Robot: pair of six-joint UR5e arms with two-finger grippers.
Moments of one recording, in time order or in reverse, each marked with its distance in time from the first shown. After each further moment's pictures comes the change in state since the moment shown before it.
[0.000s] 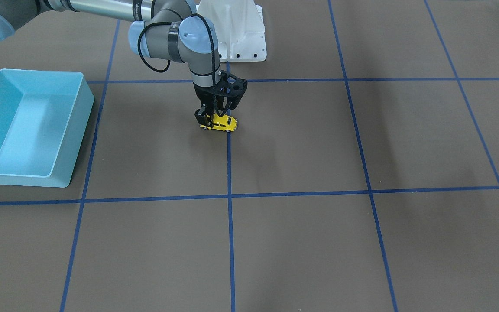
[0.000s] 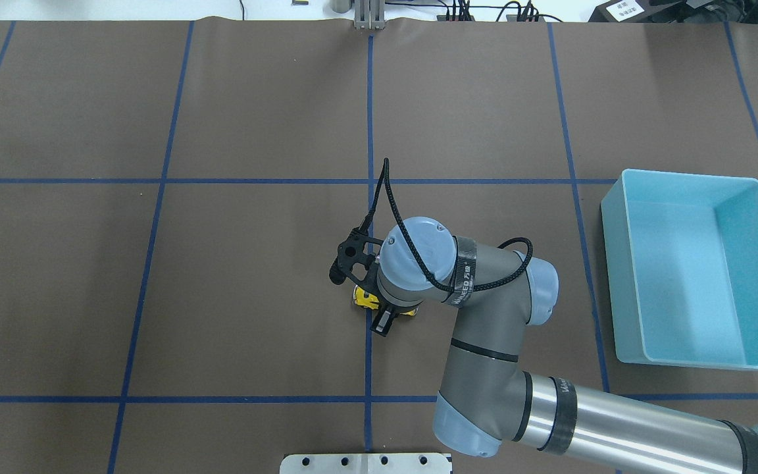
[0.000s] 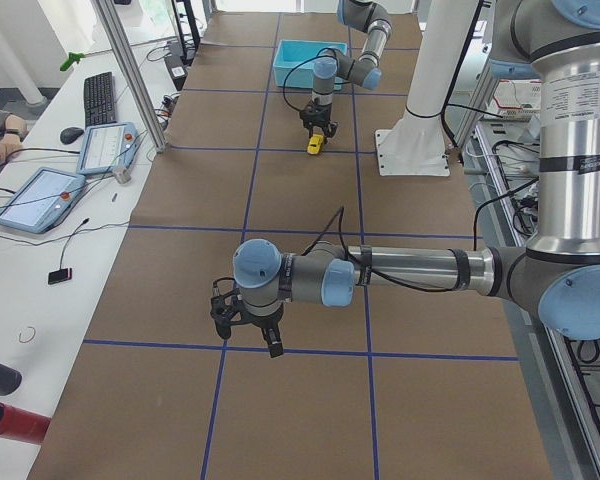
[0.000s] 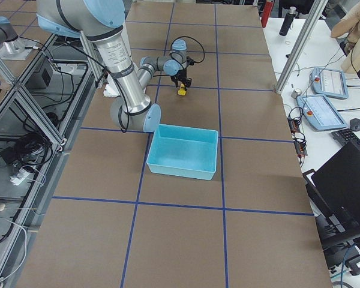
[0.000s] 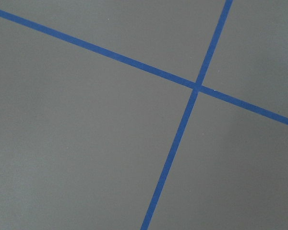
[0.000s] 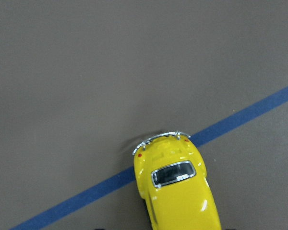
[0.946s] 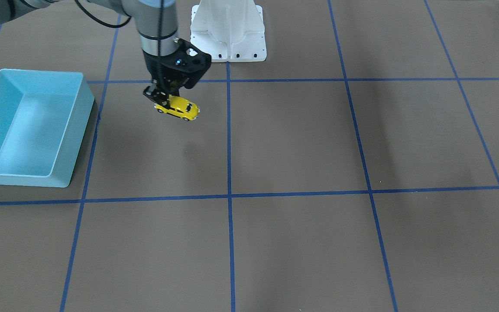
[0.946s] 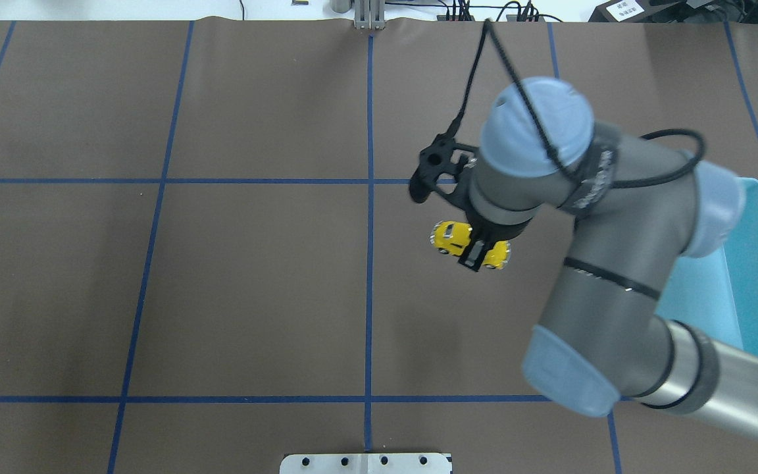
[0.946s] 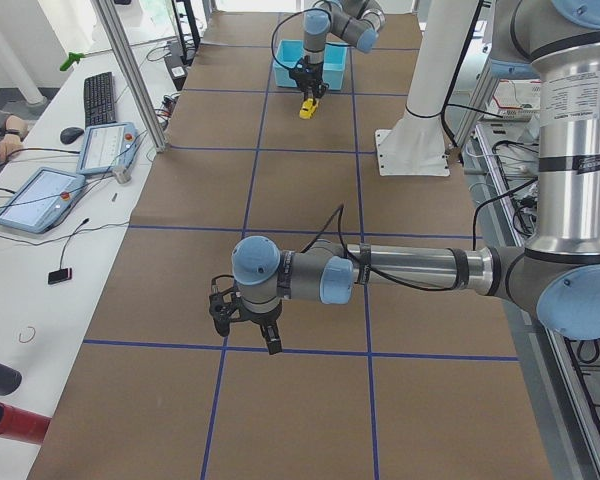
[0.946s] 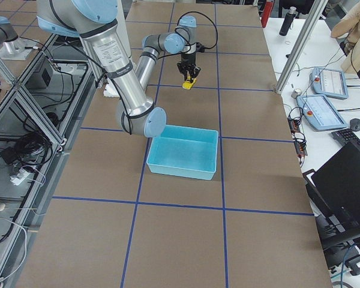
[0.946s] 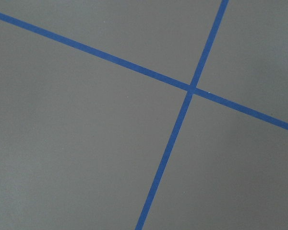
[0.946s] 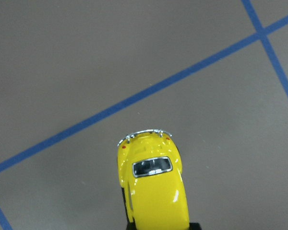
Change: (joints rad) left arm 0.001 -0.006 -0.006 0.000 -0.005 -0.018; right arm 0.242 -0.080 0.416 -0.509 0.104 -0.149
